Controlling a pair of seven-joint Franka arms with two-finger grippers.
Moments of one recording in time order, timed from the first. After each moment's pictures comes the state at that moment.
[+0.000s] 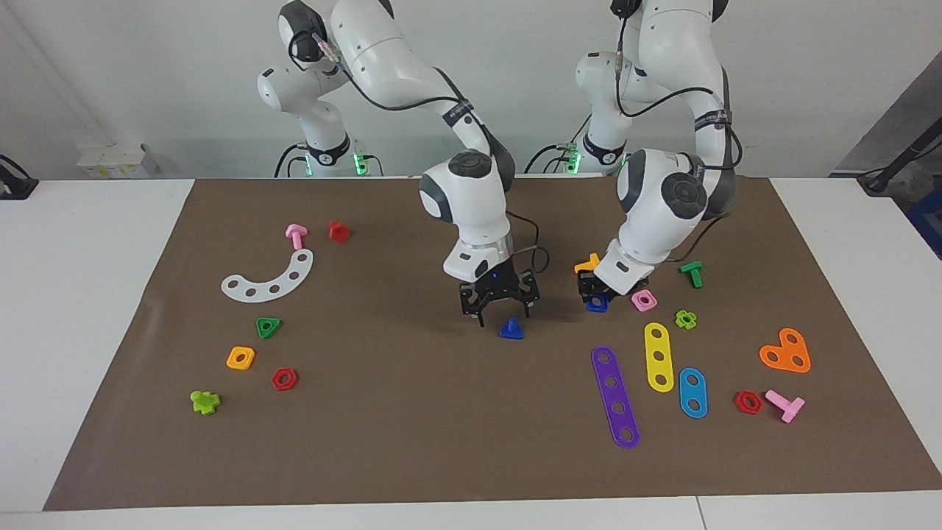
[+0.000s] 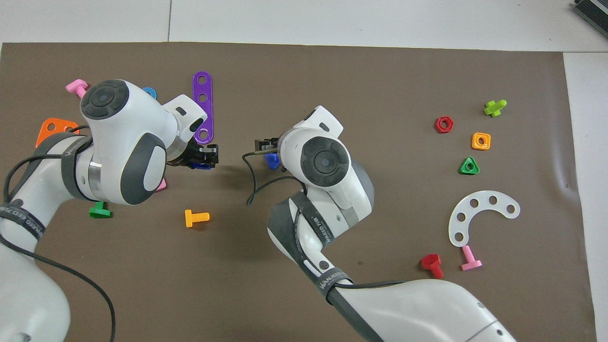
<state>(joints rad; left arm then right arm) -0.35 0.27 0.03 -1.83 -0.16 2.06 -0.24 0.67 0.47 -0.13 -1.61 0.06 2.45 0.52</state>
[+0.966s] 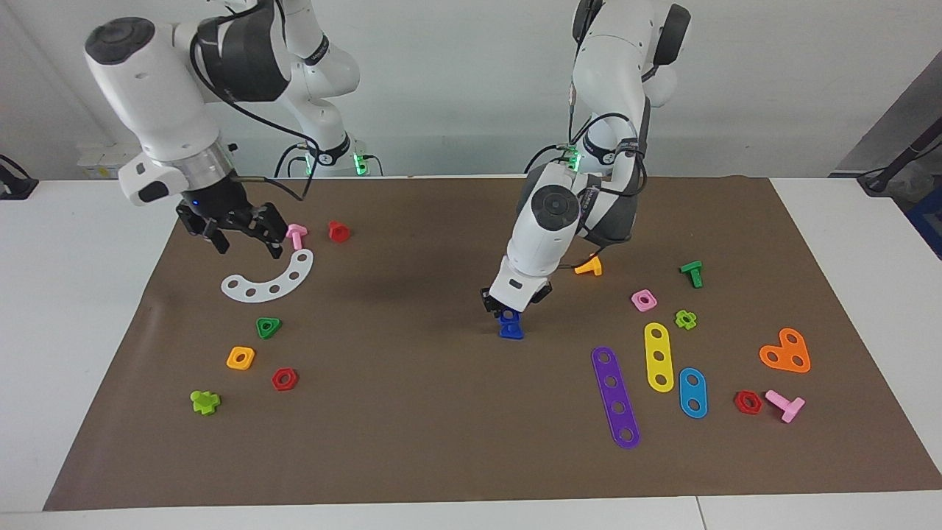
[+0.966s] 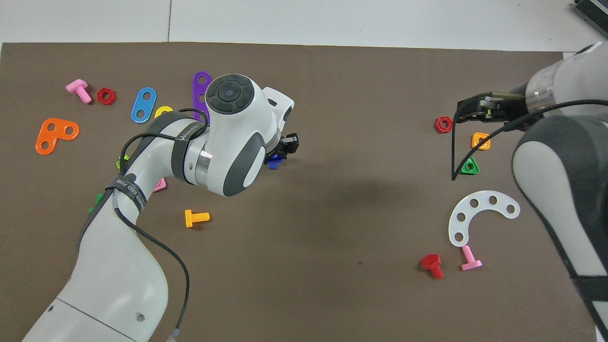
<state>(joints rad) -0.58 0.51 0.03 -1.53 -0.17 2.03 -0.63 0.12 0.06 -0.13 -1.61 0.05 1.72 0.17</state>
